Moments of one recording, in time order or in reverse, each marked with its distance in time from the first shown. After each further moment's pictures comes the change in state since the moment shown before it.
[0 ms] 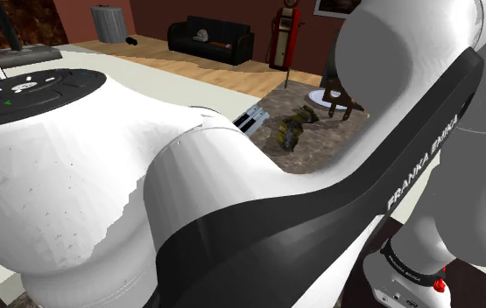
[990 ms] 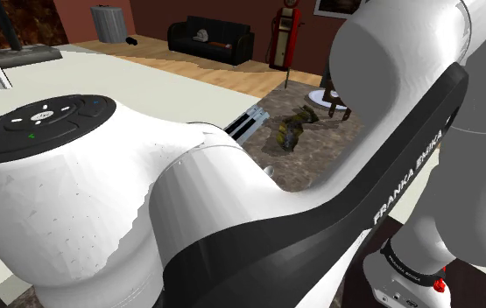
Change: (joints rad) arm 0.004 0.013 -0.008 -0.027 -0.014 0.036 0.008
